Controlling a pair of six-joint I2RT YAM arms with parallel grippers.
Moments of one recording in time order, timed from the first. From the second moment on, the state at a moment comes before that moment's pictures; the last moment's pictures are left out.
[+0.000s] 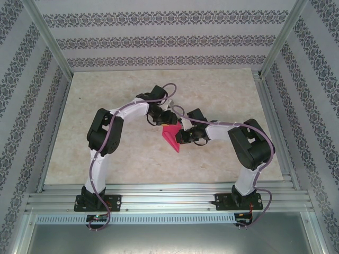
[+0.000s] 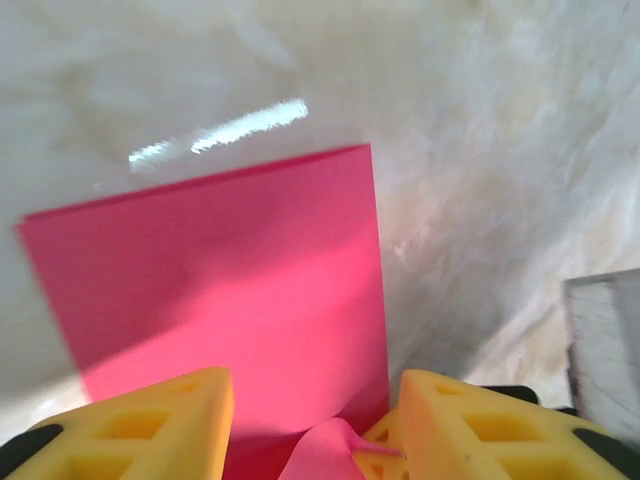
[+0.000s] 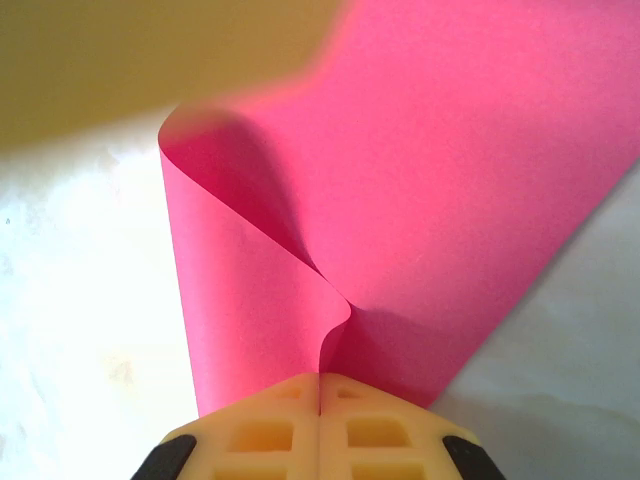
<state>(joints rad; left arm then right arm) -0.51 2.15 1.65 -0.67 0.51 -0.40 0.50 1.82 0.90 -0.13 -0.48 0.26</state>
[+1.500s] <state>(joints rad) -0.56 2.01 1.29 -0.40 0.54 -0.57 0.52 1.85 0.93 -0.14 -0.47 0.25</state>
